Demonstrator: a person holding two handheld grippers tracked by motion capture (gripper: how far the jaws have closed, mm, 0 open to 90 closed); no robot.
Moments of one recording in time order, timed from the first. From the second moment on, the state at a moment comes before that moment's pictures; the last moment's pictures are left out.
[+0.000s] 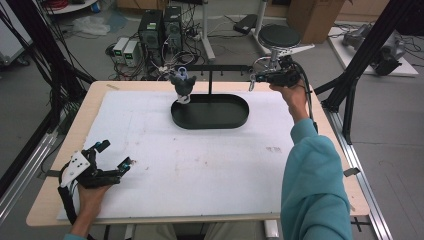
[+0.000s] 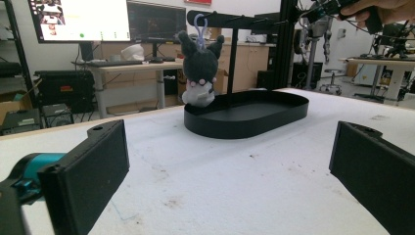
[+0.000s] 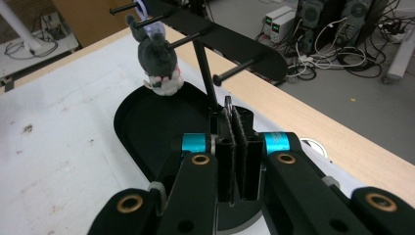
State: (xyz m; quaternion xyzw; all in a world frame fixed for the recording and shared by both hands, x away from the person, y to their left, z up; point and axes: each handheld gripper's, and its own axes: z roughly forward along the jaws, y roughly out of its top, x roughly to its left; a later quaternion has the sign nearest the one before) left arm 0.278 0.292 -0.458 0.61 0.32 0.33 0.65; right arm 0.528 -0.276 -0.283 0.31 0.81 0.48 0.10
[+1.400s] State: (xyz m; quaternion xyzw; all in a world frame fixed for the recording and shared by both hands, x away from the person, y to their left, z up) left arm 0.278 0.292 -0.458 0.61 0.32 0.33 0.65; right arm 0.549 -0.249 -0.289 0.30 0.81 0.49 0.10
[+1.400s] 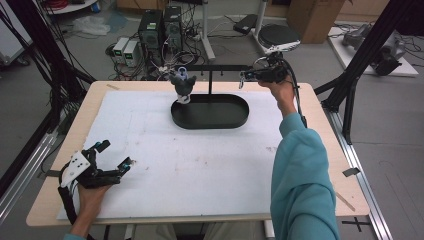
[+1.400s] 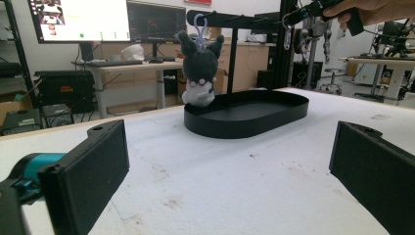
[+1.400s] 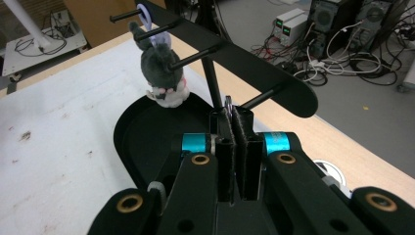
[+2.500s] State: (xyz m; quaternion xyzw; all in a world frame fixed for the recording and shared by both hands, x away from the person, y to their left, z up) left arm 0.278 0.291 -0.458 0.61 0.32 0.33 0.65; right arm 0.562 -0.252 -0.300 0.31 0.80 0.49 0.13
